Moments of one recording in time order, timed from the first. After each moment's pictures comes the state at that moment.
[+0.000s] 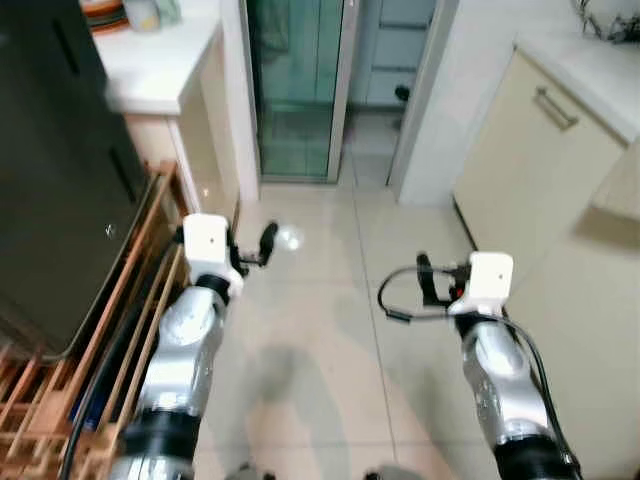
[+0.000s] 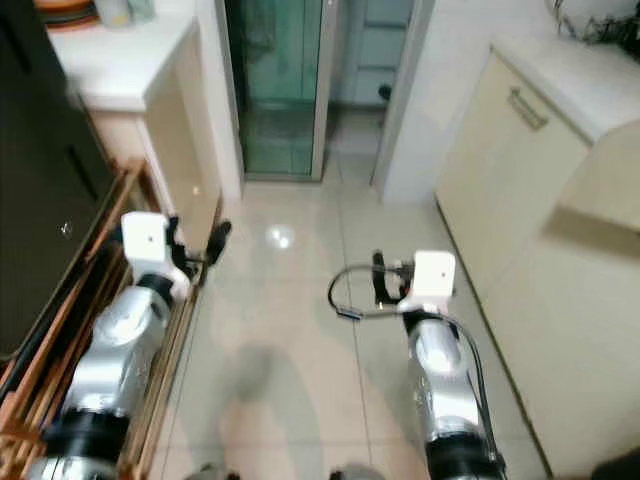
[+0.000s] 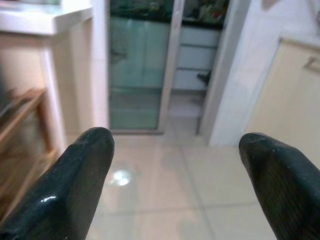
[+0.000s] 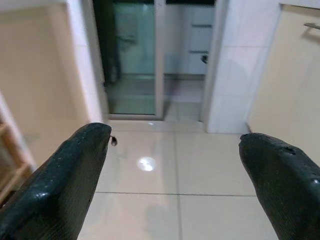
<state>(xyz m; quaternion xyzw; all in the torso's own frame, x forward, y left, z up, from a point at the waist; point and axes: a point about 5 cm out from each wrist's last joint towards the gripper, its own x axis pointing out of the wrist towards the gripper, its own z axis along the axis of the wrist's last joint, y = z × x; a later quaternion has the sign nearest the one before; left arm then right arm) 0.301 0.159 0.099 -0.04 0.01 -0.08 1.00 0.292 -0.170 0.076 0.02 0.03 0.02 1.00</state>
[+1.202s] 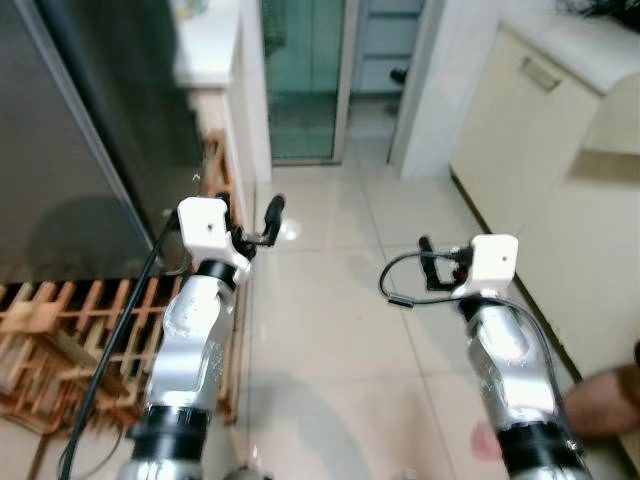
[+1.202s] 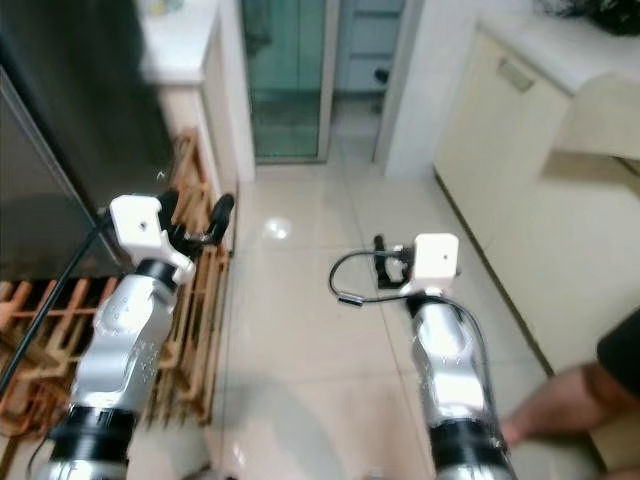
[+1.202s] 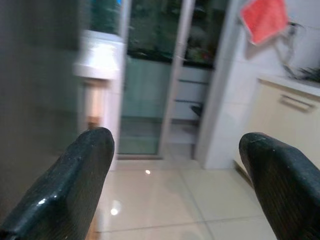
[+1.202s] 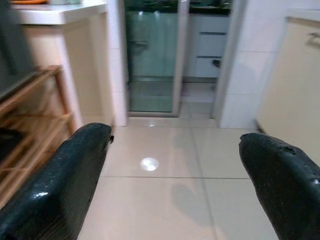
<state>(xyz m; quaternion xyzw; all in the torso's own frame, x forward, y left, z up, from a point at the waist) 0.305 0.161 0.134 -0.06 -0.07 -0.06 0.99 0.300 -0.156 0.084 0.01 0.02 0.05 1.00</state>
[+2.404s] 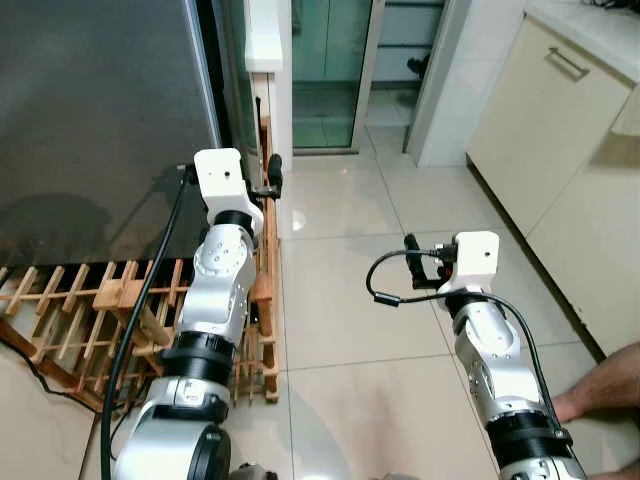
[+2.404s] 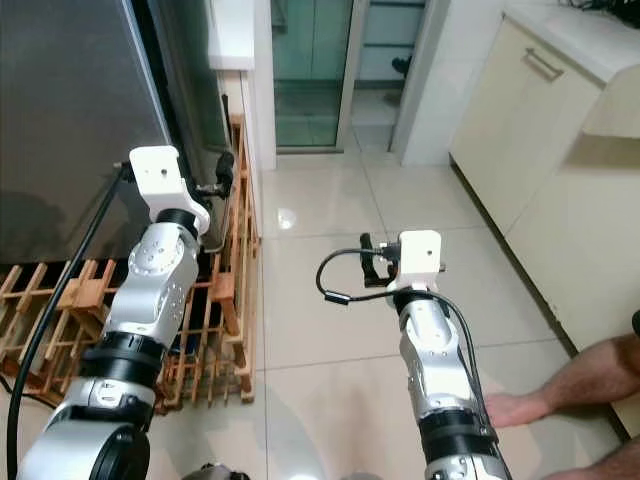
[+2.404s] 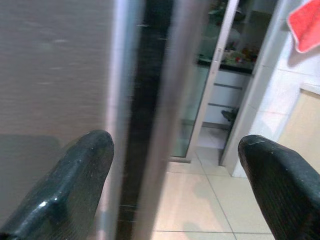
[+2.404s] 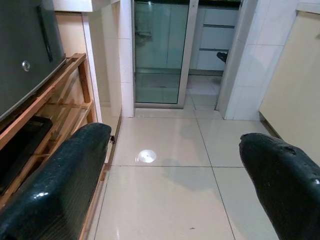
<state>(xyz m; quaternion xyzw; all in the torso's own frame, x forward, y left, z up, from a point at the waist) 0.360 0.134 0.163 -0.06 -0.07 0.01 1.00 0.306 -0.161 0.081 0.01 0.03 0.04 1.00</state>
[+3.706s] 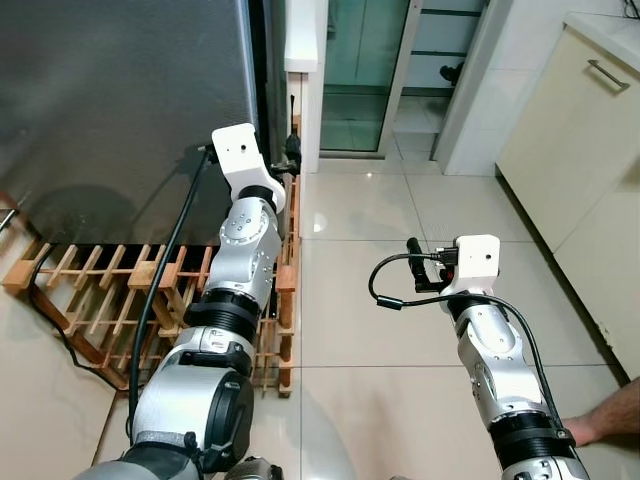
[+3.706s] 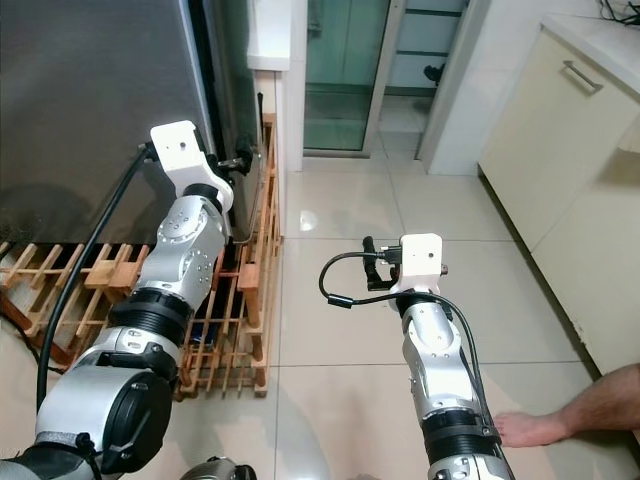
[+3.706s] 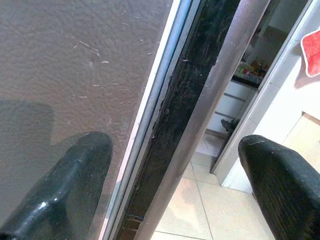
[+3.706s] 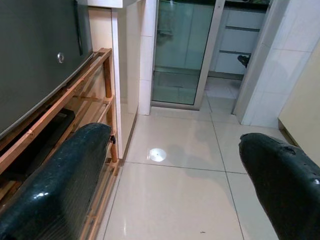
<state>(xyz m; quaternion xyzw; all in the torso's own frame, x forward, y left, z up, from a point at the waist) 0.386 0.100 0.179 -0.13 -0.05 -0.01 0.99 0.305 -0.166 0.077 -0.01 0.04 0.04 1.00</state>
